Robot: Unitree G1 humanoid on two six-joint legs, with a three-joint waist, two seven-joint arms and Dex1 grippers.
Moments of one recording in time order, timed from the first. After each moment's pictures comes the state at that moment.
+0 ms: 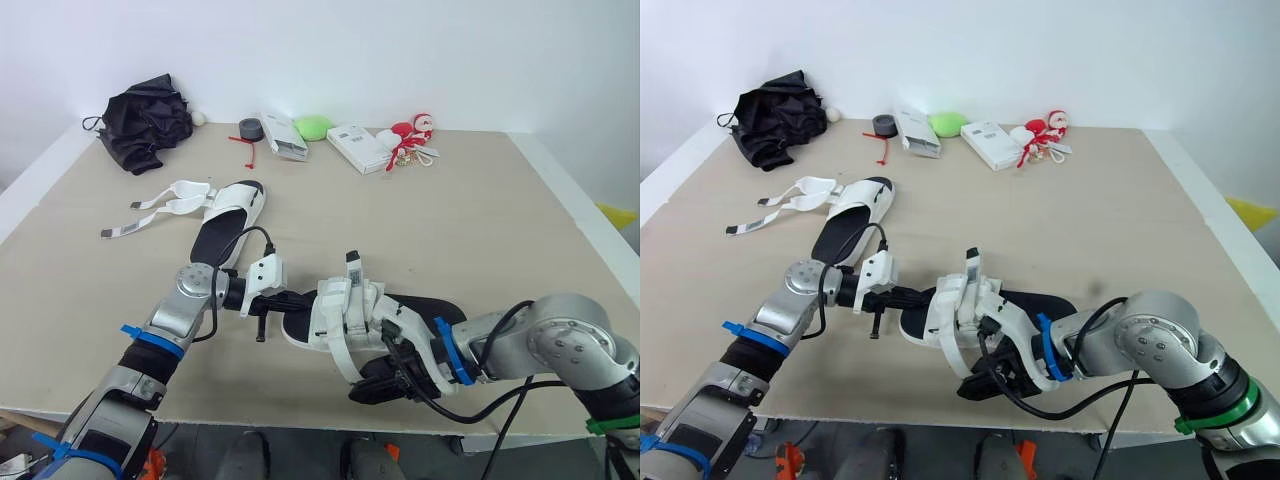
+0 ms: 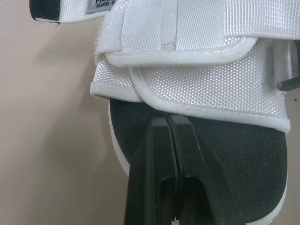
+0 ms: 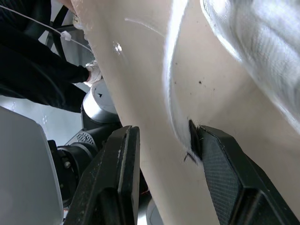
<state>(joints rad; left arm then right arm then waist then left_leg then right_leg) -0.58 0.44 -0.31 0.37 -0.19 0.01 -1.26 -0.51 -0.90 0.30 -0.49 1.38 1.38 0.30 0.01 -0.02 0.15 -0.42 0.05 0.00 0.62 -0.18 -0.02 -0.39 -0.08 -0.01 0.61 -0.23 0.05</state>
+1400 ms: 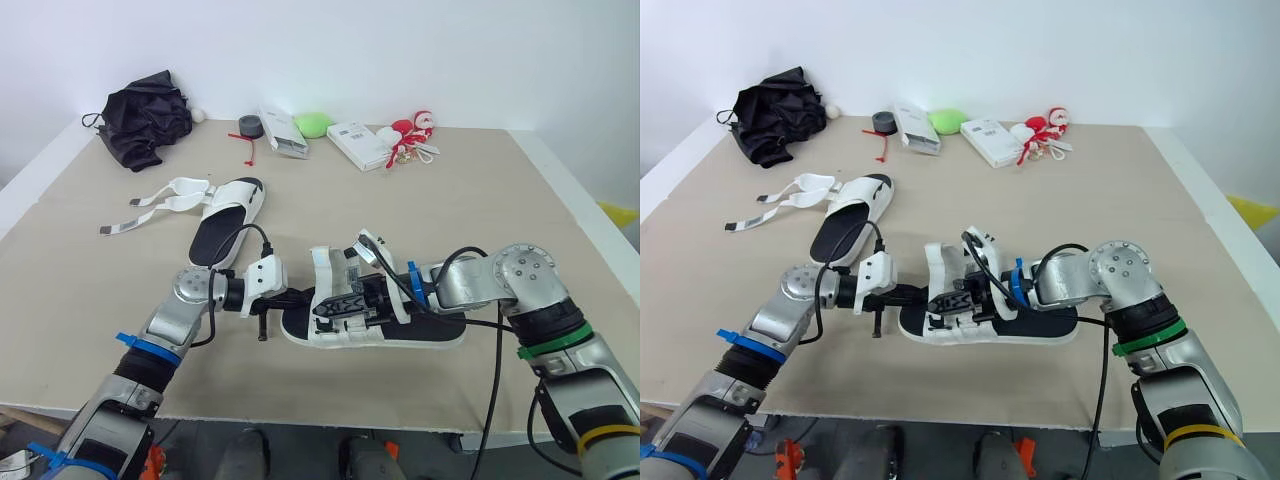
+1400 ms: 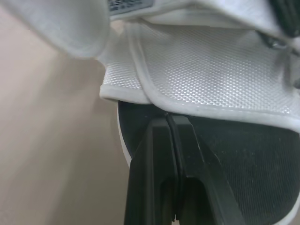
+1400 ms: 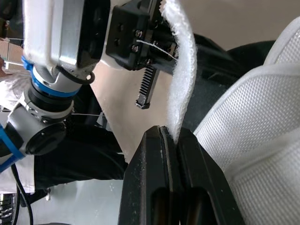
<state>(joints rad) -0.53 0.43 -0.26 0.31 -0.18 0.00 -1.17 -0.77 -0.69 0.31 0.06 1.95 1.33 -0.20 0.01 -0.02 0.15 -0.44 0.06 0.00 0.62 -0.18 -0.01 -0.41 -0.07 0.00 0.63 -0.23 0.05</state>
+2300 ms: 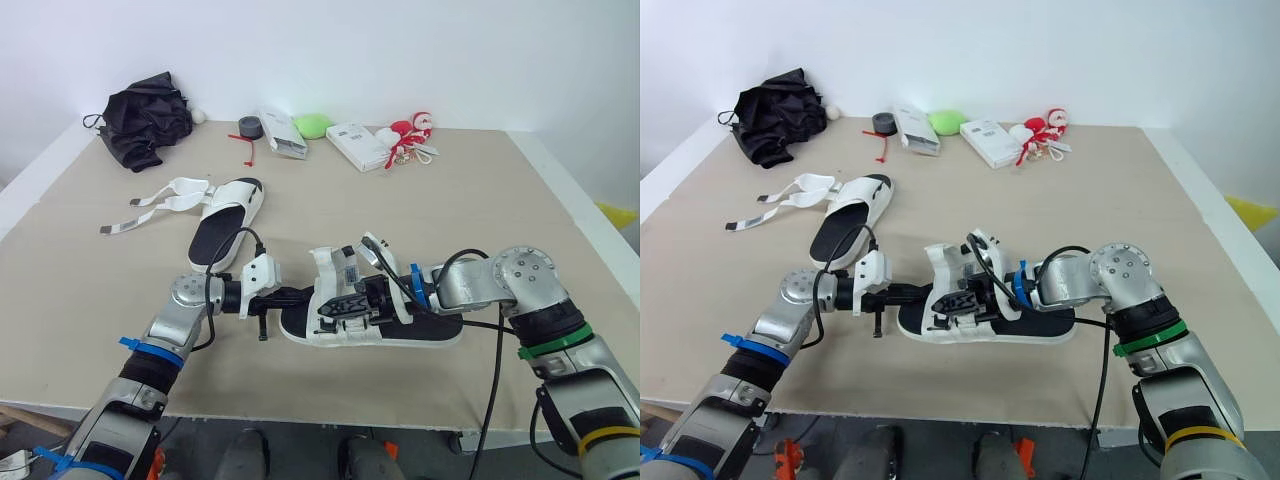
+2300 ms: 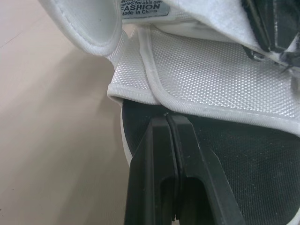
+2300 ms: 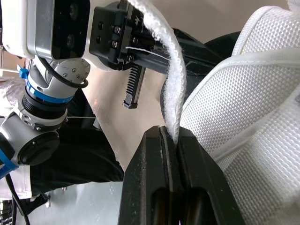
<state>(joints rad) -0.53 0.41 -0.24 0.38 -0.20 -0.06 -1.19 -0.76 -0.68 0.31 0.10 1.90 1.35 -0.18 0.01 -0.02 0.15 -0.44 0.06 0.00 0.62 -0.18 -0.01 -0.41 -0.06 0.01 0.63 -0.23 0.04</state>
